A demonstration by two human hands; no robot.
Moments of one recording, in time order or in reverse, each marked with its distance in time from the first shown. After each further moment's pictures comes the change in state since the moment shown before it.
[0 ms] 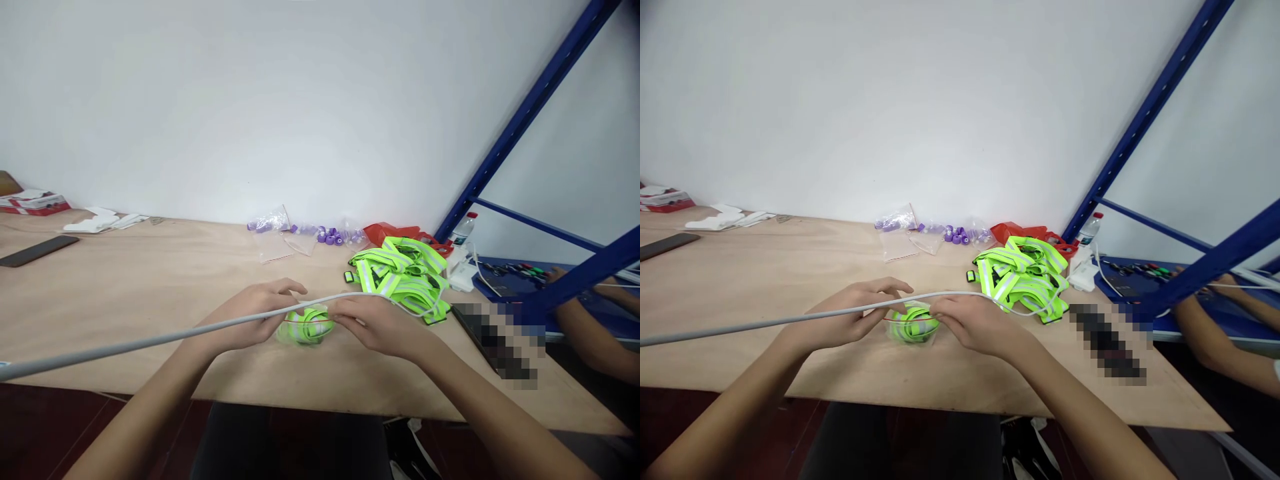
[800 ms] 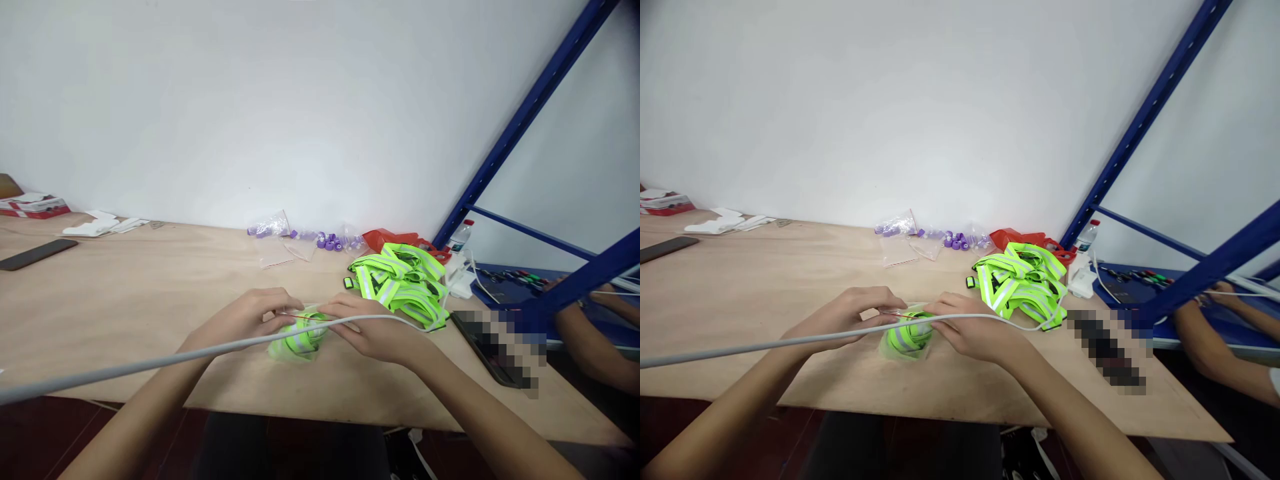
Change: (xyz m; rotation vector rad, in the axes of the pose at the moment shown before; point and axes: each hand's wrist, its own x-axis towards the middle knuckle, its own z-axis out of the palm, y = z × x) left_hand -0.004 -0.007 0.003 -0.109 0.062 -0.102; right_hand 0.009 -0.005 -0.003 -0.003 -0.058 0.006
